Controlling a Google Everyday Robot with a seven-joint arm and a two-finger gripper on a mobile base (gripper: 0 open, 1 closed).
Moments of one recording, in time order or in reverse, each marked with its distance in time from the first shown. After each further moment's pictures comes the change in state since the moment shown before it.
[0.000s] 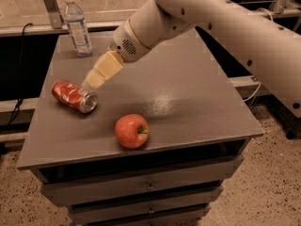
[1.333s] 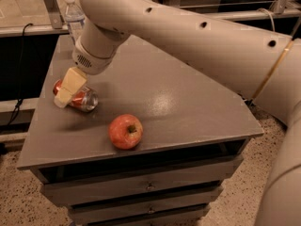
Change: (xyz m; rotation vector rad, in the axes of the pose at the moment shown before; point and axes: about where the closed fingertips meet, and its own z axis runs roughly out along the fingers) arm 0.000 -0.001 0.080 0.188 0.290 0.096
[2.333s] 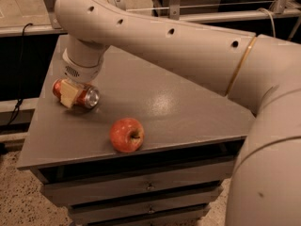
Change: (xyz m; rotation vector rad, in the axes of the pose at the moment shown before) arm 0.002 0.005 0.035 0.048 0.107 0.002
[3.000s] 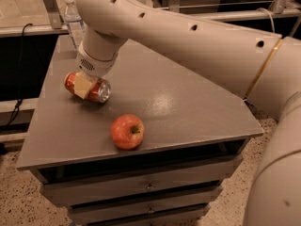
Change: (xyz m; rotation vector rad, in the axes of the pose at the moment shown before) arm 0.014 -0.020 -0.022 0.000 -0.036 0.003
